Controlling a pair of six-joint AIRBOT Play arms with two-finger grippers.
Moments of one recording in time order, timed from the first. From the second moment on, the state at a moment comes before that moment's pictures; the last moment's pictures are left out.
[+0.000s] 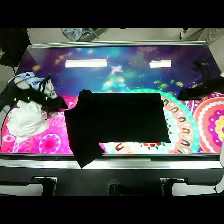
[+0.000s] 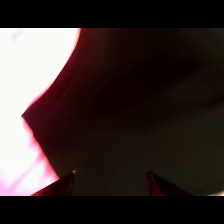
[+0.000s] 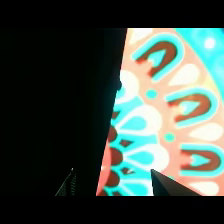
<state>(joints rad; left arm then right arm) 0.10 -1.53 1.31 1.12 -1.39 -1.42 -0.38 -1.57 1.60 -1.23 1.48 1.02</state>
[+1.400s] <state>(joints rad) 0.04 -1.30 0.99 0.99 -1.18 -1.33 -0.36 -1.51 1.13 -1.11 1.45 0.98</state>
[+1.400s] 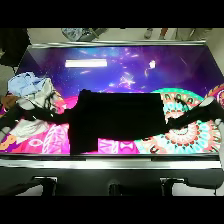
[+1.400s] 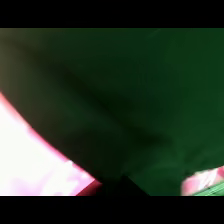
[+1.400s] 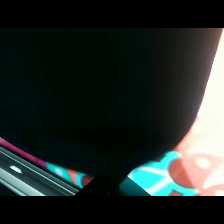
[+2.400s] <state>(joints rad) 0.06 -0.85 2.04 1.21 -1.12 -1.55 -0.36 -0.79 1.91 -1.37 1.28 1.01</state>
